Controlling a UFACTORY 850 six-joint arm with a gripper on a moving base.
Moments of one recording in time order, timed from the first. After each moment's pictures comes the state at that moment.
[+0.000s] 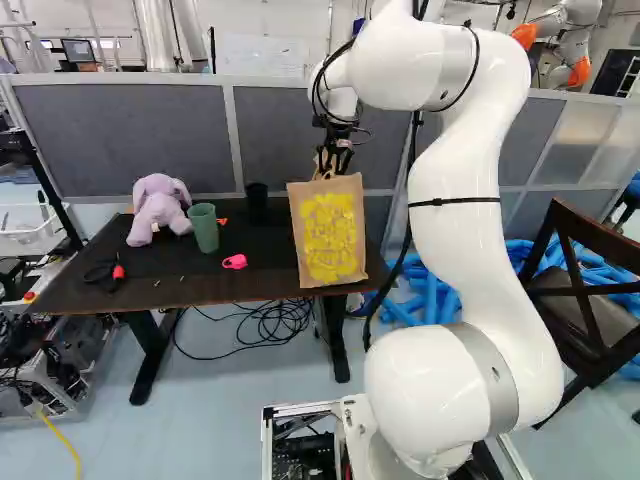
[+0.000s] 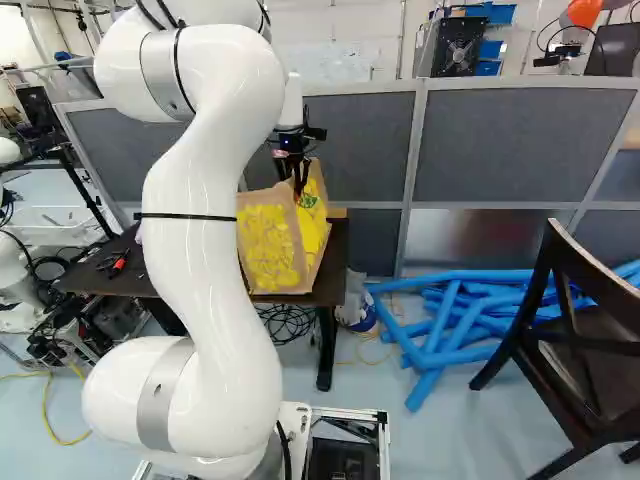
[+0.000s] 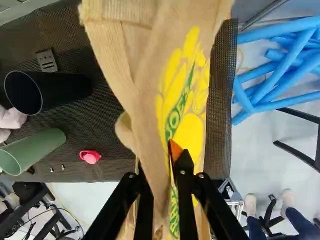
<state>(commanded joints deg) 1.5 -33.8 -95.5 5.3 -60.9 6.6</state>
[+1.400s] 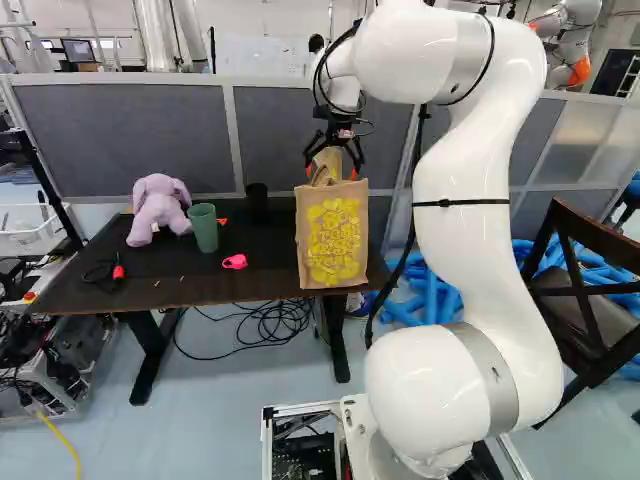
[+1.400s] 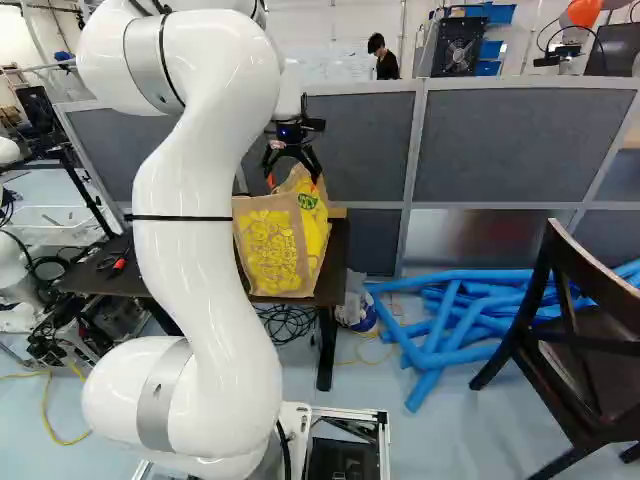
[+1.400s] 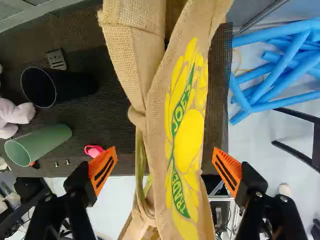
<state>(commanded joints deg) 1.5 -30.1 -95.1 5.3 -63.1 6.6</state>
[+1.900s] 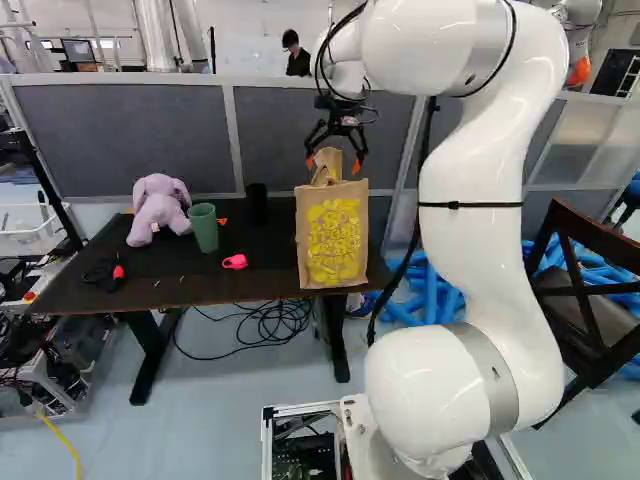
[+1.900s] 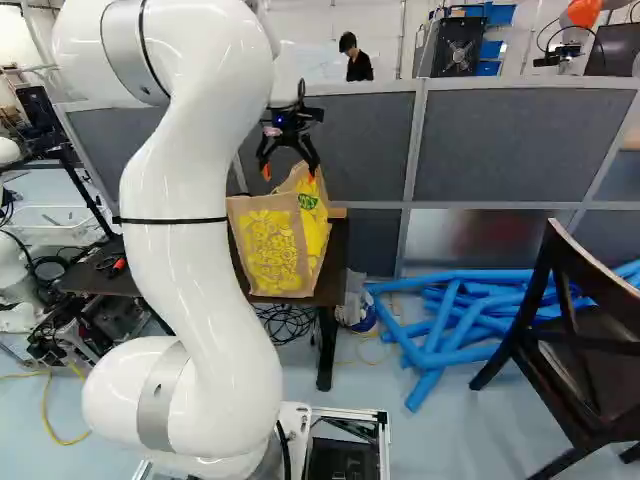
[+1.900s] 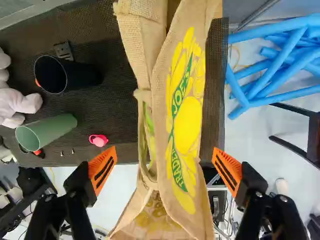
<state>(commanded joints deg) 1.5 -26.6 -95.1 5.3 -67.5 6.6</state>
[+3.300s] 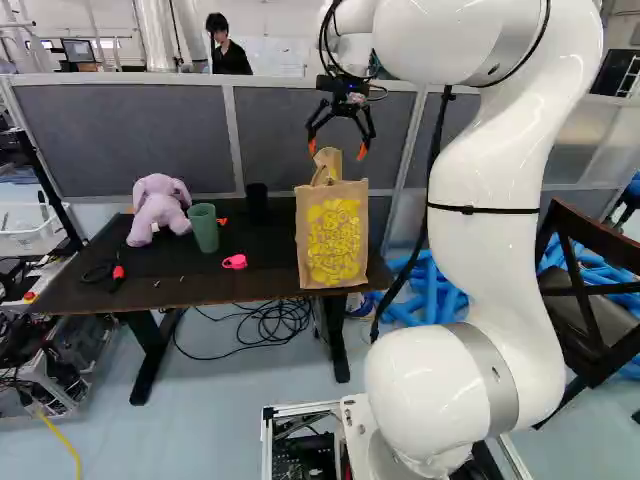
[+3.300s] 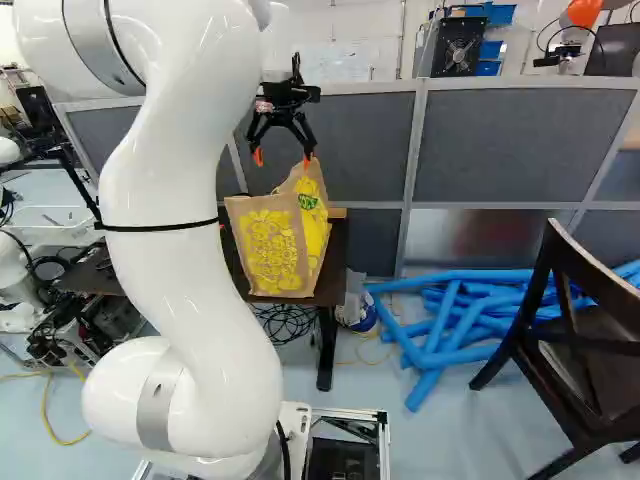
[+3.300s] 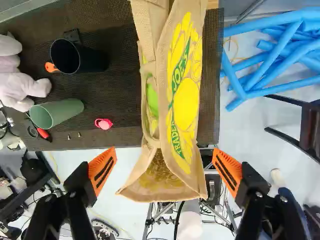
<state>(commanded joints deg) 1.5 -22.4 -96.5 5.3 -74.6 6.6</state>
